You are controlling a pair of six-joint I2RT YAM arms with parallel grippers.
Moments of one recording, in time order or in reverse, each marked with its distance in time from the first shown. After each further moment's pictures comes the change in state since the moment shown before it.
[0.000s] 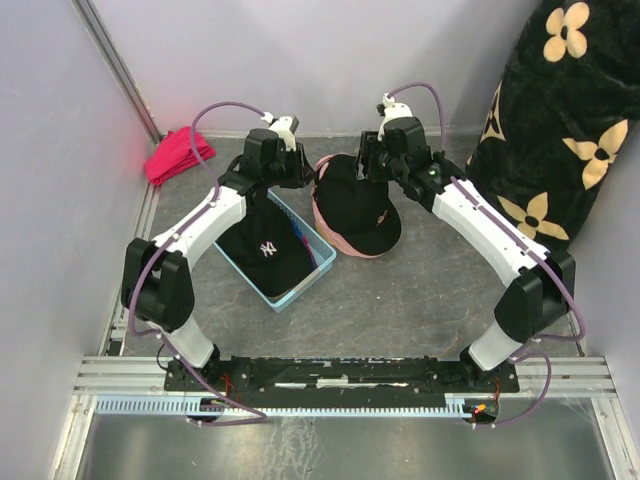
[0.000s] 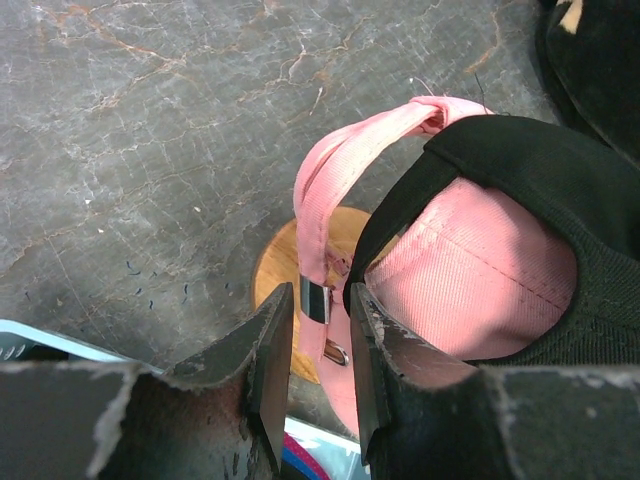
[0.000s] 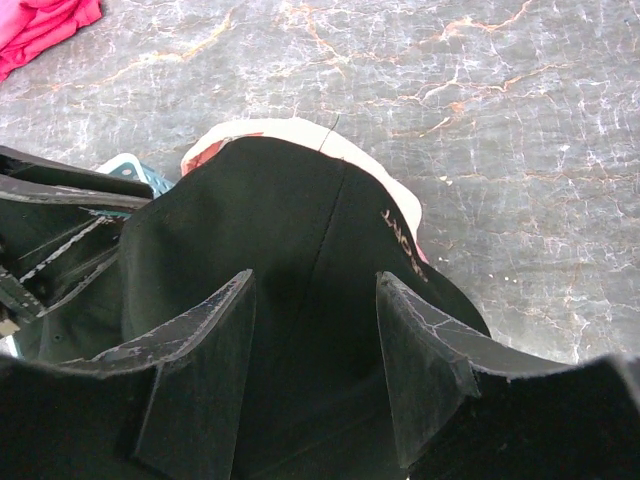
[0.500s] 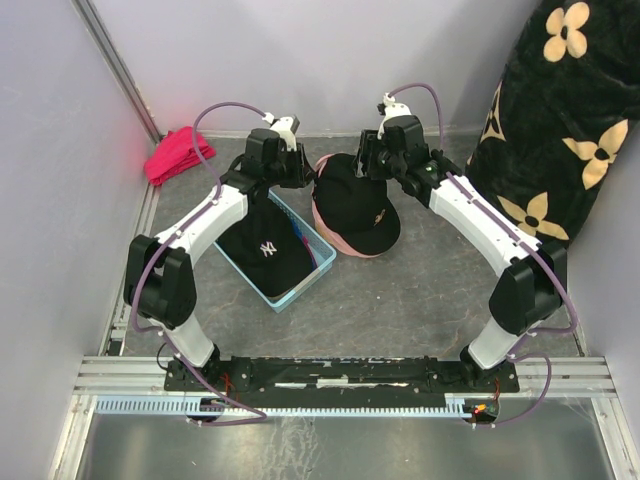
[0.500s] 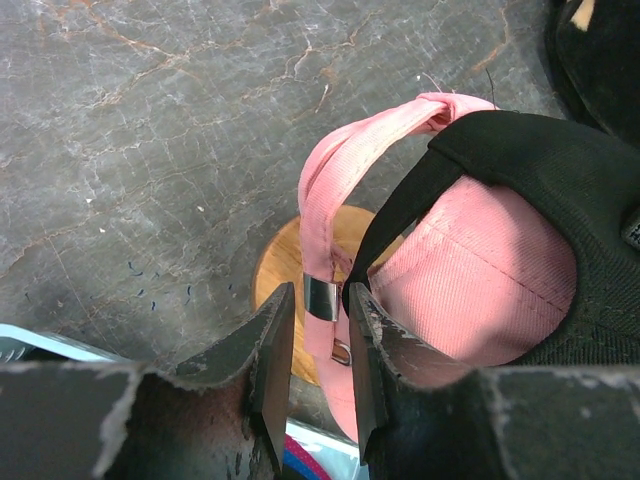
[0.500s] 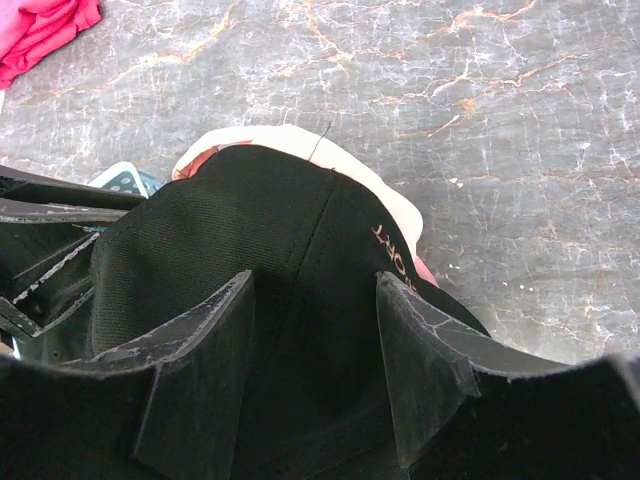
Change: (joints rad) left arm 0.004 0.026 0.011 0.002 0.000 0.001; right arm -0.031 0.063 0.012 0.024 -0.042 0.026
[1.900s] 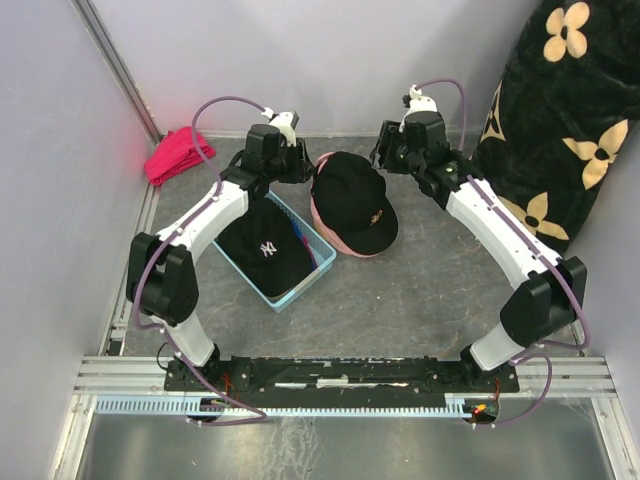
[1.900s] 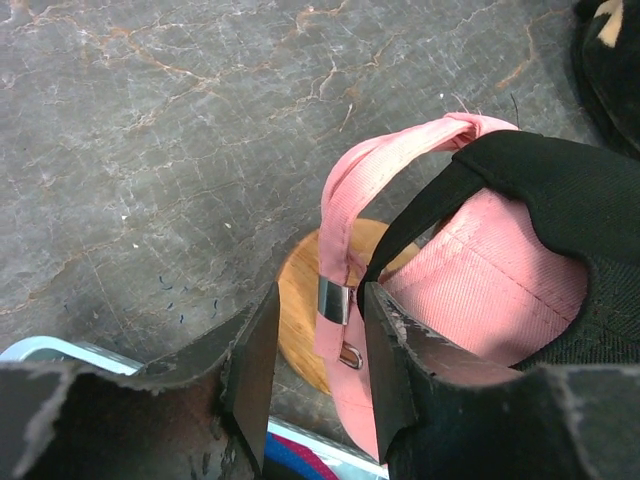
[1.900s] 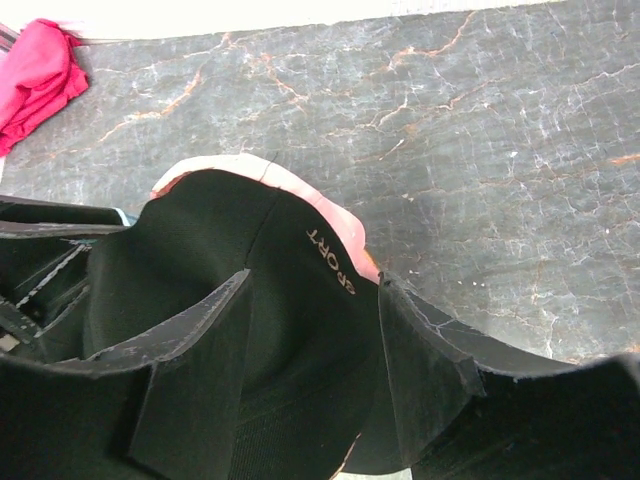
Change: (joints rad) left arm 0.004 0.023 0.047 -0.013 -0.042 0.034; right arm -0.057 -0.083 -0.027 -0.004 0.052 0.032
